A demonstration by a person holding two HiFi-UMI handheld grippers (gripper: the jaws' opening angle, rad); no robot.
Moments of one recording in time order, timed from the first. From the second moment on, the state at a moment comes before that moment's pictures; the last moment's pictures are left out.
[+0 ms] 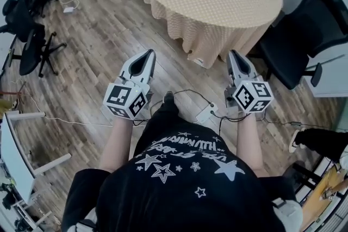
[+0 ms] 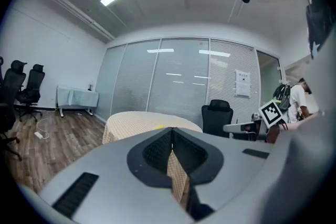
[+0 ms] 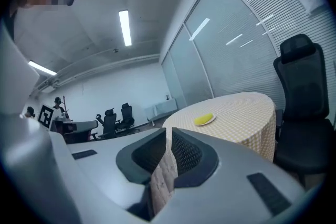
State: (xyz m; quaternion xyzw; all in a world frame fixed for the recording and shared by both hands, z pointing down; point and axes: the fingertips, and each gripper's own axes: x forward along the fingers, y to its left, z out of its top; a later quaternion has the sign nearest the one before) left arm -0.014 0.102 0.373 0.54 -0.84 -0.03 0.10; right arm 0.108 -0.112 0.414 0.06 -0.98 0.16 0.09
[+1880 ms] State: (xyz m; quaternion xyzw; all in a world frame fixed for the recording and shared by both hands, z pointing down) left arm -0.306 -0.112 0.412 0.66 -0.73 0.00 0.16; right arm -0.188 -0.302 0.473 0.22 -0.92 0.28 0.14
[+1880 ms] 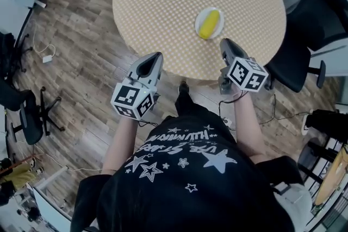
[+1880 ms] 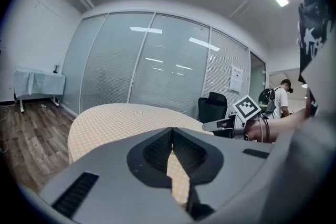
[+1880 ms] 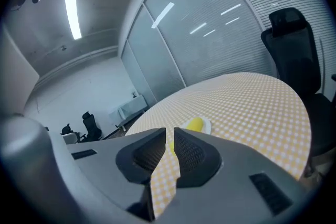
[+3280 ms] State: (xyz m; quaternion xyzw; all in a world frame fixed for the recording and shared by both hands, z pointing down) left arm -0.468 -0.272 0.464 0.79 -0.58 0.06 0.20; right arm -0.288 -0.383 0.602 0.39 -0.76 0.40 0.33
